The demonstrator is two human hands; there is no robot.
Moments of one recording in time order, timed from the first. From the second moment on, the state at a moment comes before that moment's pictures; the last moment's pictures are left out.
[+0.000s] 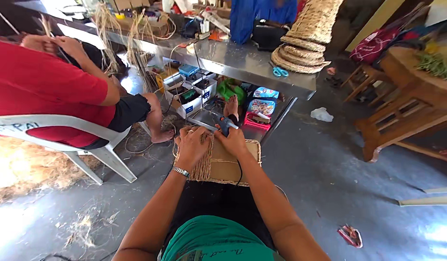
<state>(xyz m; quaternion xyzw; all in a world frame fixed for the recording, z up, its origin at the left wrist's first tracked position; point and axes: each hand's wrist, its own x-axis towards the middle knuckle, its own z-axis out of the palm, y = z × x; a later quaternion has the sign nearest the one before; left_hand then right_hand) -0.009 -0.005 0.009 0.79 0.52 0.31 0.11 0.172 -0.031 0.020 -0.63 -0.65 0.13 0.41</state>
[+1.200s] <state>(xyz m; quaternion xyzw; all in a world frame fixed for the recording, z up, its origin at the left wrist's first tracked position) -0.015 0.005 -0.008 0.79 0.52 0.28 0.14 0.173 -0.018 0.007 -0.64 -0.67 0.13 0.36</state>
